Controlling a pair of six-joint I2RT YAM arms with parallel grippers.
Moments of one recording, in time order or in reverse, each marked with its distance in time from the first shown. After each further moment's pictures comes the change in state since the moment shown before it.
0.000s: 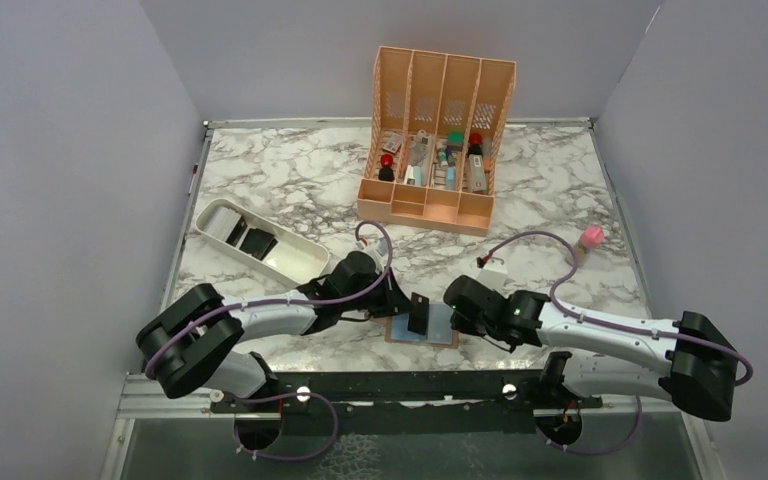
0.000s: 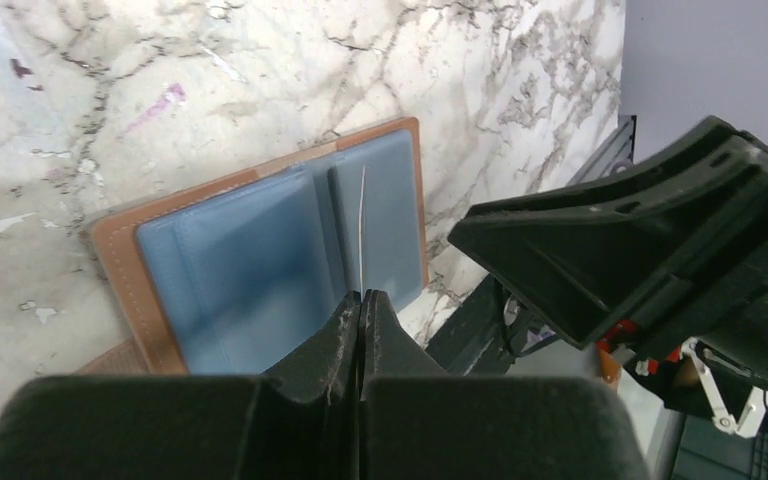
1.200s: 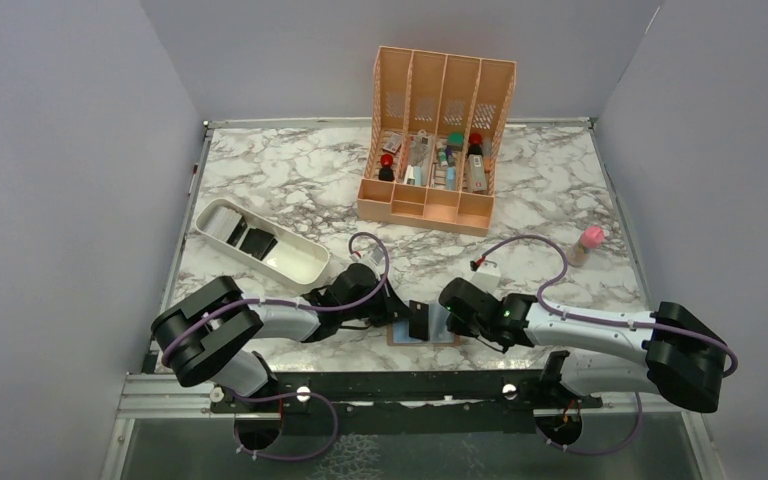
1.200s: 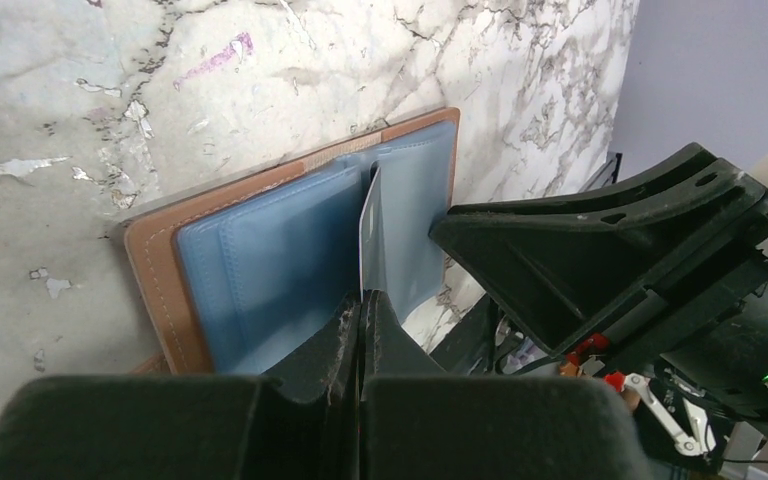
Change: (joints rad) left arm -0.036 0.089 -0.091 0.172 -0.062 -0.162; right arm -0.015 0.084 -0.065 0.166 -0.020 -0.047
